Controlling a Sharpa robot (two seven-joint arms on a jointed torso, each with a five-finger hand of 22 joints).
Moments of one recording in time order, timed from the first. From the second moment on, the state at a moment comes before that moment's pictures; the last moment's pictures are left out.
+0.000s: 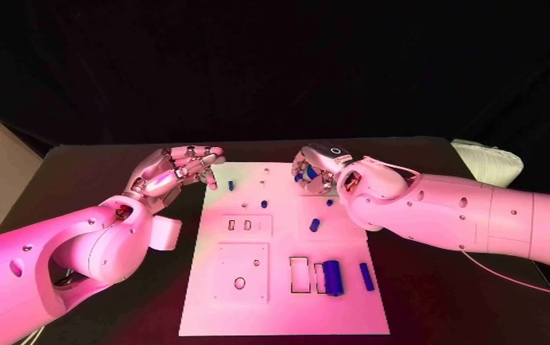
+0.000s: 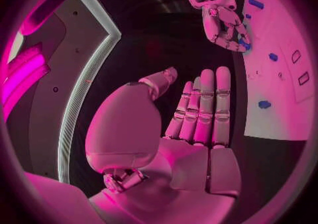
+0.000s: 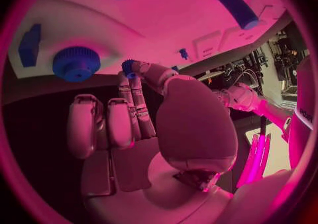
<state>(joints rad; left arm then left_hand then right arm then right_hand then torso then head) 1.16 -0.98 -0.01 1.72 -0.07 -0.30 0.46 1.28 -0.18 0.56 0.01 0.05 0.90 0.21 0.22 0.15 1.07 0.15 0.12 0.07 0.97 0.08 0.91 0.51 0.17 0.88 0.18 0.96 0.56 1.30 -0.71 -0.20 1.42 -1.57 -0.52 -0.22 1.32 -0.21 0.66 -0.07 0.24 1.12 0.13 0.23 0.34 1.25 0.10 0.07 0.08 1.47 -0.02 1.37 1.11 0.08 1.45 0.08 1.36 1.27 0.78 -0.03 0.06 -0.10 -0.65</state>
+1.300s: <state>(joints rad) 1.17 -0.98 -0.01 1.73 -0.07 -0.30 0.46 1.28 -0.18 0.56 0.01 0.05 0.90 0.21 0.22 0.15 1.07 0.15 0.12 0.07 0.97 0.08 0.92 0.51 0.17 0.88 0.18 0.96 0.57 1.31 -0.53 -0.19 1.28 -1.57 -0.58 -0.25 1.32 -0.21 0.66 -0.07 0.23 1.12 0.13 0.23 0.35 1.25 0.10 0.07 0.08 1.47 -0.02 1.37 1.11 0.08 1.45 0.08 1.38 1.28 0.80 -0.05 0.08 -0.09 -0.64</state>
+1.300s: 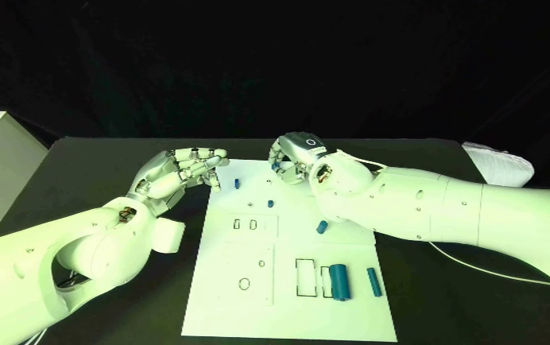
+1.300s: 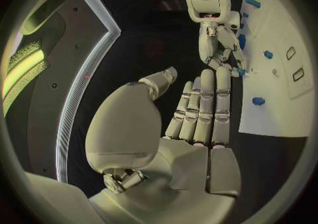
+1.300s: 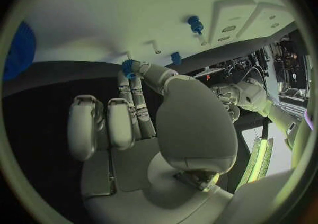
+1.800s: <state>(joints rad) 1.17 -0.97 -0.01 1.73 -0.07 -0.30 0.46 1.28 -0.18 0.56 0.01 0.05 0.90 0.21 0.22 0.15 1.07 0.15 0.12 0.07 0.97 0.08 0.92 0.51 0.17 0.88 0.18 0.96 0.57 1.31 -0.53 -0.19 1.28 -1.56 -0.57 -0.24 1.32 -0.21 0.66 -0.07 0.23 1.12 0.13 0.23 0.35 1.25 0.10 0.07 0.08 1.47 -0.02 1.37 1.11 0.08 1.45 0.08 1.38 1.28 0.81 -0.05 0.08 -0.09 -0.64</state>
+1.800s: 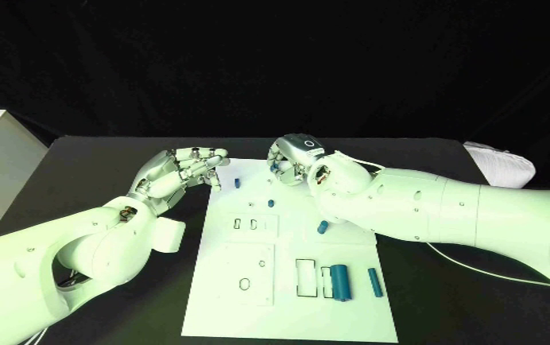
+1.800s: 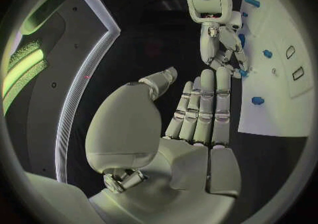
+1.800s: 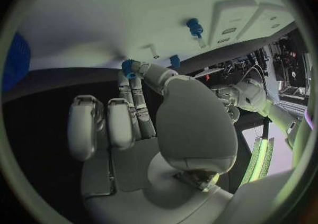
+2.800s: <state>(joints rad) 1.17 -0.98 -0.01 1.72 -0.07 -0.30 0.46 1.28 -0.18 0.56 0.01 0.05 0.90 0.21 0.22 0.15 1.07 0.15 0.12 0.07 0.97 0.08 0.92 0.51 0.17 0.88 0.18 0.97 0.57 1.31 -0.64 -0.18 1.37 -1.53 -0.60 -0.22 1.36 -0.22 0.37 -0.01 0.22 0.92 0.16 0.12 0.35 0.99 0.11 0.13 0.07 1.42 0.02 1.21 0.81 0.13 1.27 0.11 0.97 0.82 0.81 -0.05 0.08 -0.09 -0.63</state>
